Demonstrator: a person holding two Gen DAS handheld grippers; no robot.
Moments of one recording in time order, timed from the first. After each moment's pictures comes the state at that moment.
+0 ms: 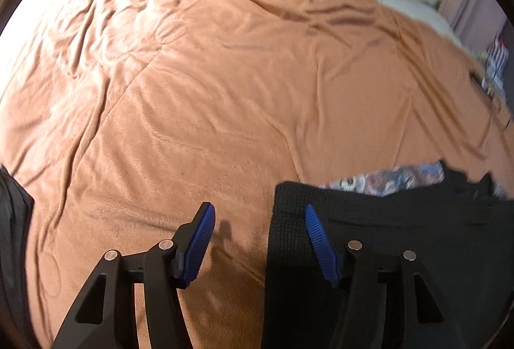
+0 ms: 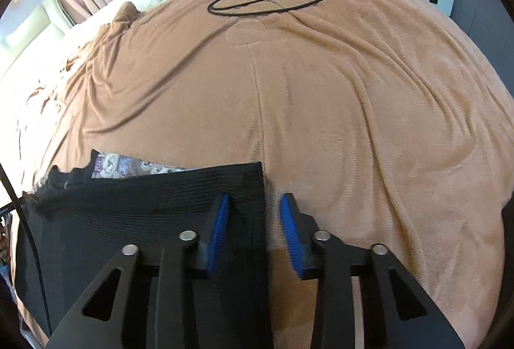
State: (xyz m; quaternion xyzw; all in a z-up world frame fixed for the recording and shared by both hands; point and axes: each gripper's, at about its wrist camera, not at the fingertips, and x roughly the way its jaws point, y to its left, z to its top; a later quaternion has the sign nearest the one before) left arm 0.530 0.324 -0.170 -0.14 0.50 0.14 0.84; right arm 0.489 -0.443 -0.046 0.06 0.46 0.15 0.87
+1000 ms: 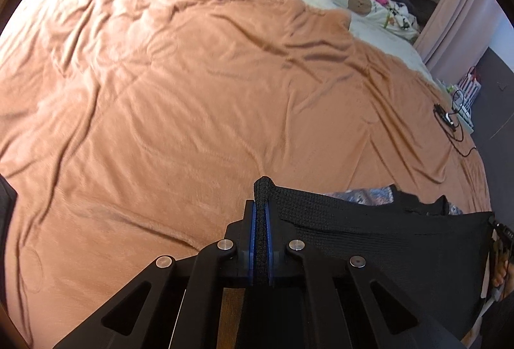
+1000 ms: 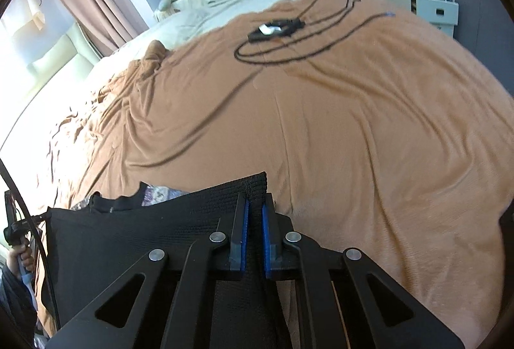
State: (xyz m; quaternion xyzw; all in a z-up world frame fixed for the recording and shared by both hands) left arm 0.515 0.323 -0.138 -0.19 0.44 0.09 0.87; right arm 0.458 -0.469 -0.010 0.10 0.39 0.19 0.89
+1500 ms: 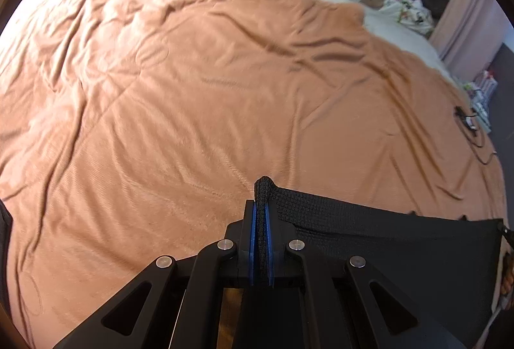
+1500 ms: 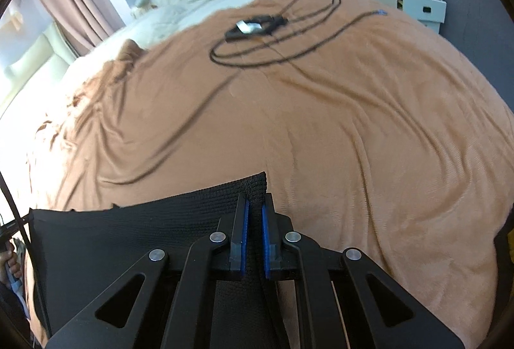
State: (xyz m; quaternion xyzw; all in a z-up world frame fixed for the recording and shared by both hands) left arm 0.575 0.323 -0.162 -0.18 0.46 0.13 0.86; right arm 0.505 -0.445 -0.030 0.09 0.43 0.14 0.89
